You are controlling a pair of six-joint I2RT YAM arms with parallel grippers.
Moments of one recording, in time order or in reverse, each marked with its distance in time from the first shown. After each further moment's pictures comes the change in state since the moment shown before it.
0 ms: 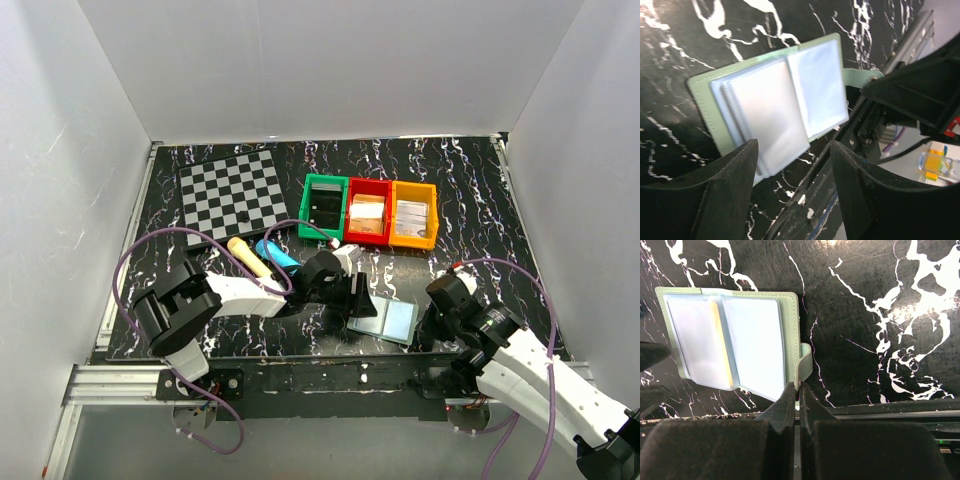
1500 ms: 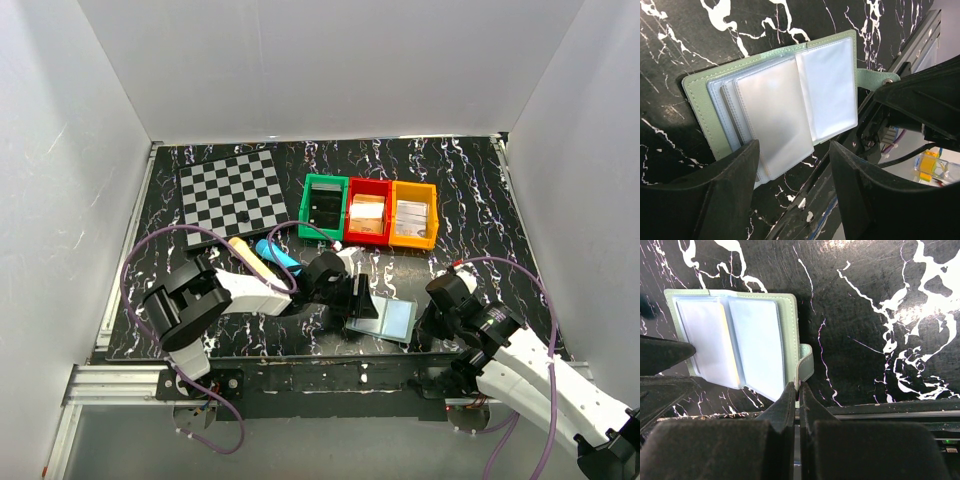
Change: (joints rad) left arm 0.008 0.052 0.015 -0.014 0.002 -0.038; right arm 0.008 0.006 0.014 0.003 0.001 0.016
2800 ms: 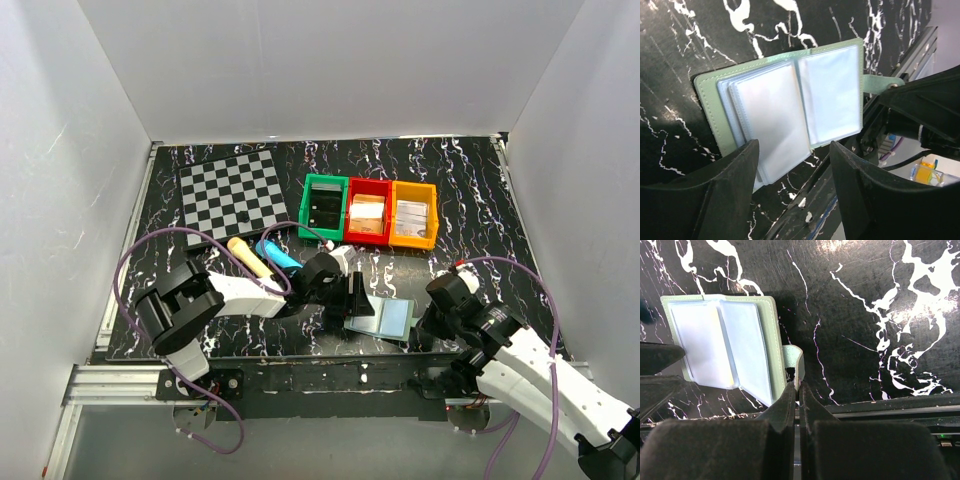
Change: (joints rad) left arm 0.012 -0.045 -0.036 0.021 -0.039 -0.037; right arm 0.008 -0.002 0.016 -0.029 0.027 0.021
